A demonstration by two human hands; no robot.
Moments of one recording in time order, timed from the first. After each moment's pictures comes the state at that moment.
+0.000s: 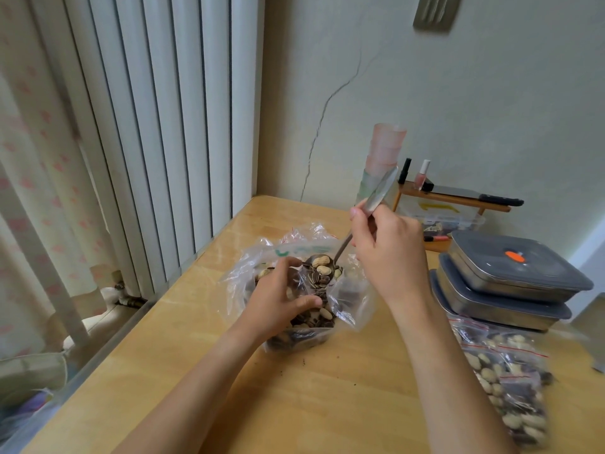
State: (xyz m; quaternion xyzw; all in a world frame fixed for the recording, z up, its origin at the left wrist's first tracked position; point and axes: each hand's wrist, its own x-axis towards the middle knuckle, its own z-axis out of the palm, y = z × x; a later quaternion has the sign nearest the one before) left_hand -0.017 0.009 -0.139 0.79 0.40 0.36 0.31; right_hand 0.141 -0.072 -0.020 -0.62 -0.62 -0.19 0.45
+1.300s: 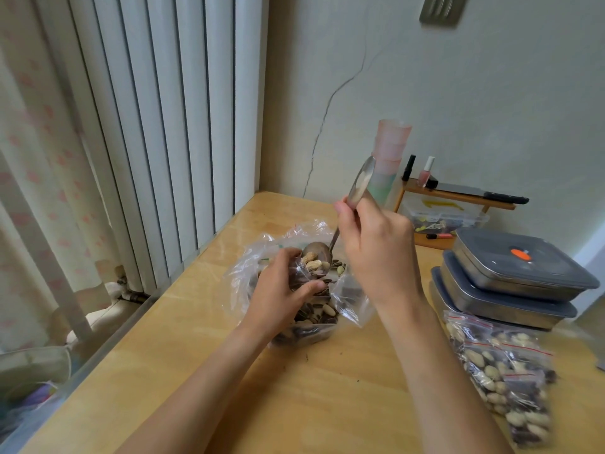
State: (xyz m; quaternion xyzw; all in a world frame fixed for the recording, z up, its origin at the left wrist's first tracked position) left_hand -0.013 0.006 -0.143 0.75 0.39 0.45 0.29; right_hand 0.119 -0.069 -0.022 -0.54 -0.63 -0.30 0.46
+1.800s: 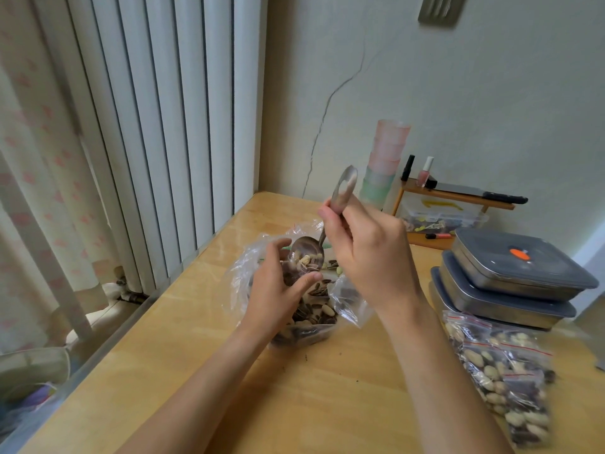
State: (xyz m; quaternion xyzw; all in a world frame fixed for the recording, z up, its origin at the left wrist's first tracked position) left_hand -0.012 0.000 -0.136 0.70 0.38 0.51 0.32; right_hand 0.115 -0.074 -0.017 -0.46 -0.70 -0.31 0.45
